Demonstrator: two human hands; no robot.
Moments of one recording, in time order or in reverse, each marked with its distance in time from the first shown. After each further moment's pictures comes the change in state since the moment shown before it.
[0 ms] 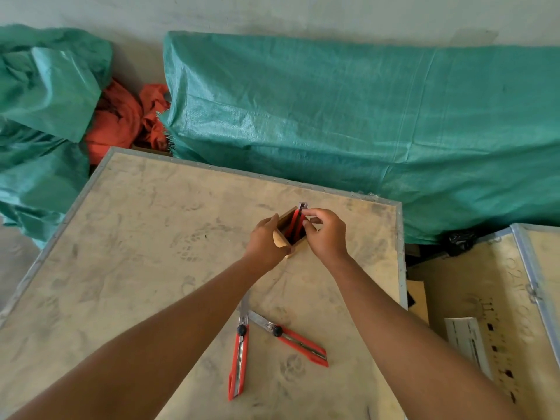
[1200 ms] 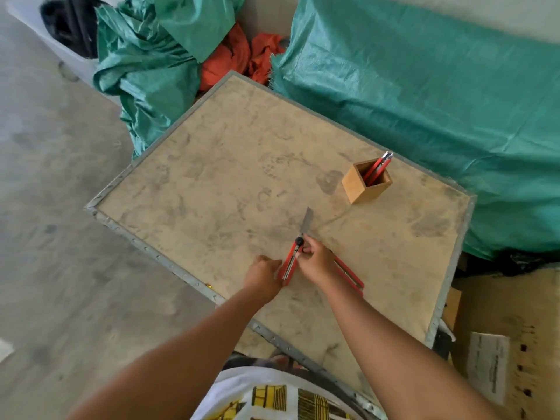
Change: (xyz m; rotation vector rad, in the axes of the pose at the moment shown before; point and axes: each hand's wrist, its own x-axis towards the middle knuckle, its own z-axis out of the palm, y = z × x) left_hand -0.238 -0.167 0.067 -0.055 0.044 -0.324; right_hand -0.220 0.005 0.087 -0.013 -0.641 0.249
